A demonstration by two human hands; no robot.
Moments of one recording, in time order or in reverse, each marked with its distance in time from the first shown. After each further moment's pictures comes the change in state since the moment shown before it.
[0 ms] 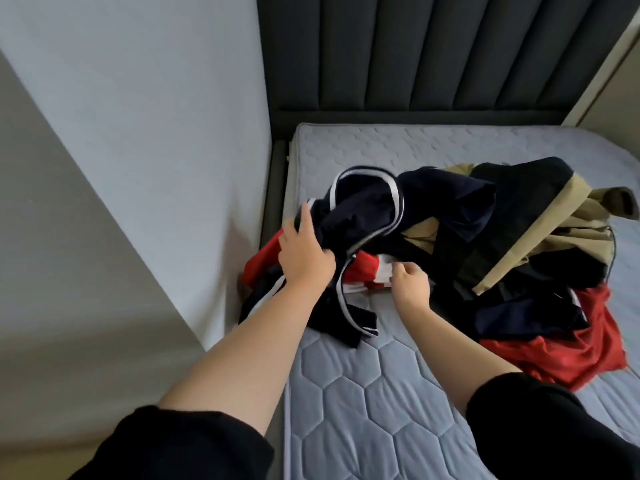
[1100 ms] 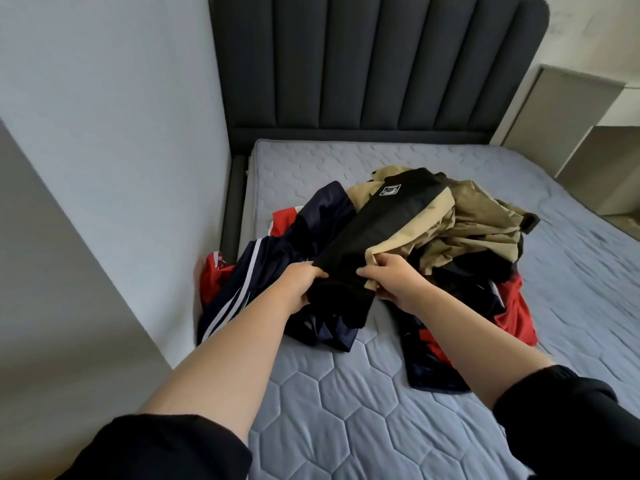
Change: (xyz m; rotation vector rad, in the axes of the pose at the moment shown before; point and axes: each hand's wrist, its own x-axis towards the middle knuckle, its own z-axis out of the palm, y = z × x) left_hand -0.042 0.046 0.010 -0.965 -0.739 -0.495; right_hand -0.029 -0.050 -0.097 0.017 -0.472 0.026
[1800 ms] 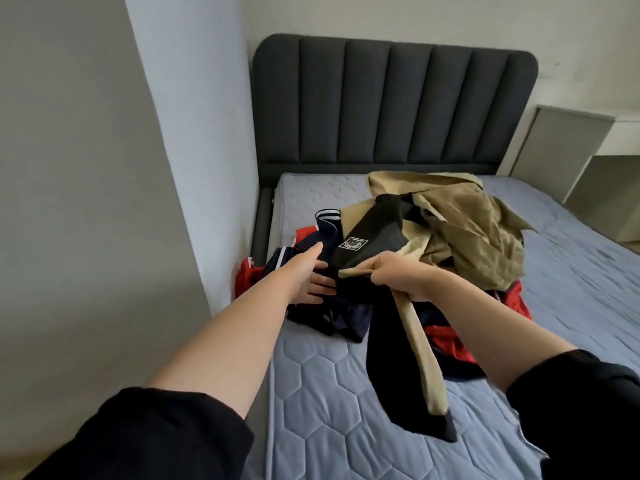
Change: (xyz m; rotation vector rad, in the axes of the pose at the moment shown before) left_hand -0.103 0.011 -0.018 0.142 -0.053 -0.064; right_hand -0.110 -0.034 0.013 -0.550 -0.264 -0.228
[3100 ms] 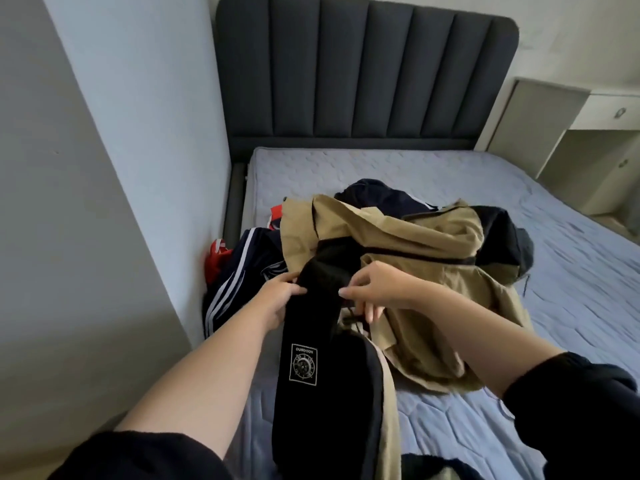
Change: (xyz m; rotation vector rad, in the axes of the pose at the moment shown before) left_hand 0.045 -0.077 0.005 -0.226 0.082 0.099; right_hand 0.010 0.065 0.022 -0.156 -0.069 0.034
